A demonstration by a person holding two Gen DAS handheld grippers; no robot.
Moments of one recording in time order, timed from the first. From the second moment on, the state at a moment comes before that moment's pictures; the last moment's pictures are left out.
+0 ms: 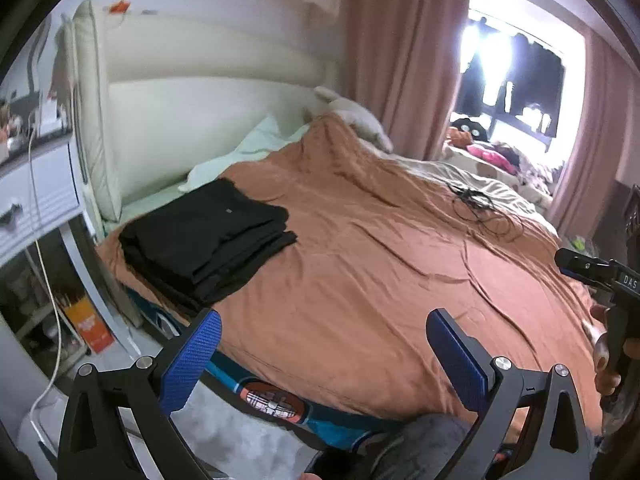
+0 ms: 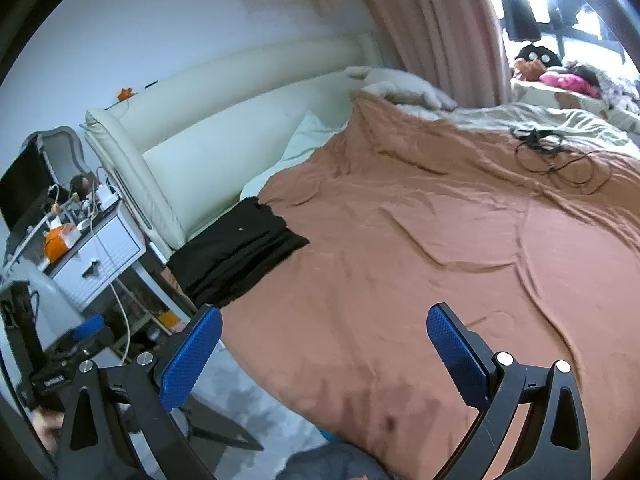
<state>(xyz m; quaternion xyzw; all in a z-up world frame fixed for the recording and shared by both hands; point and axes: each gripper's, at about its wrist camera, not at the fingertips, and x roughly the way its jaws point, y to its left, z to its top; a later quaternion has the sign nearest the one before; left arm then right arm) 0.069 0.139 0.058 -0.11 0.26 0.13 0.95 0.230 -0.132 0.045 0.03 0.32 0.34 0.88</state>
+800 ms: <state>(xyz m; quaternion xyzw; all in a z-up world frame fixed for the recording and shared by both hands) -0.009 0.009 0.024 -0.02 0.22 0.10 0.97 0.074 -0.276 0.008 0.02 0.23 0.27 0.93</state>
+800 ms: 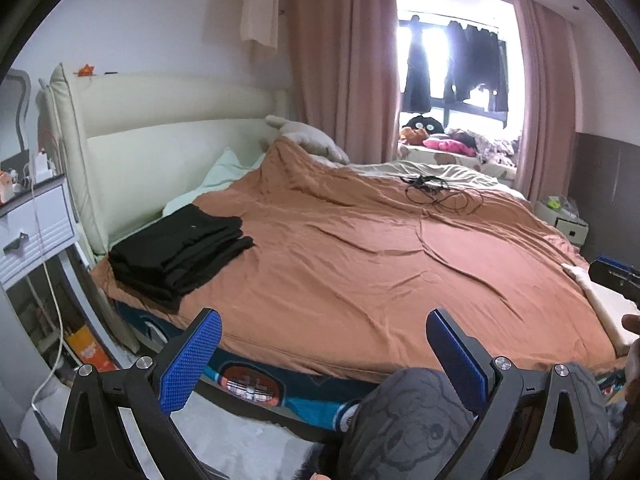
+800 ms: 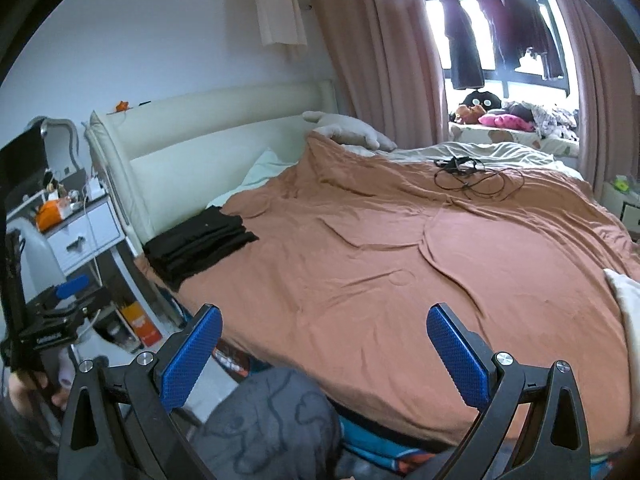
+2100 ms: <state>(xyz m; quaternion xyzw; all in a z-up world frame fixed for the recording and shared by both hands) 0.000 -0.024 0.006 0.01 0.21 0.08 0.97 0.081 -0.285 -0.030 0.05 0.26 0.27 0.93</state>
